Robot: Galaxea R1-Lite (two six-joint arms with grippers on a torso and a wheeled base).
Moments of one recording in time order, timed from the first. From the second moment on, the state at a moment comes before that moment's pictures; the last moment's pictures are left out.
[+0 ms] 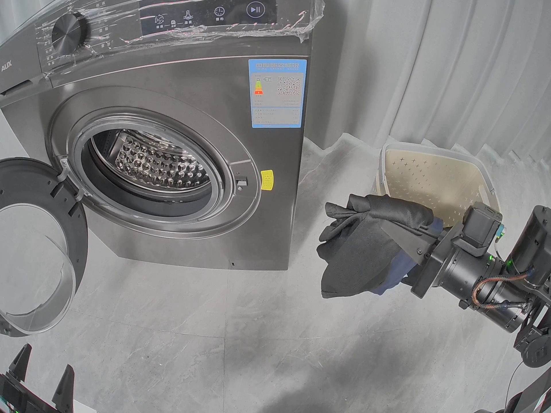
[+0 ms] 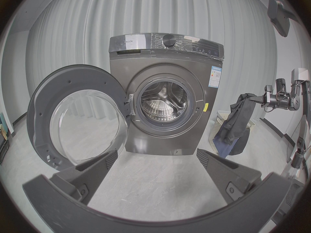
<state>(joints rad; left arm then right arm) -0.01 0.02 -0.02 0.01 0.01 -0.04 0.69 1.52 -0.38 -1.24 -0.01 0.15</state>
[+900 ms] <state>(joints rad) -0.01 0.02 -0.02 0.01 0.01 -0.04 0.69 1.53 -0.38 -1.24 -0.01 0.15</state>
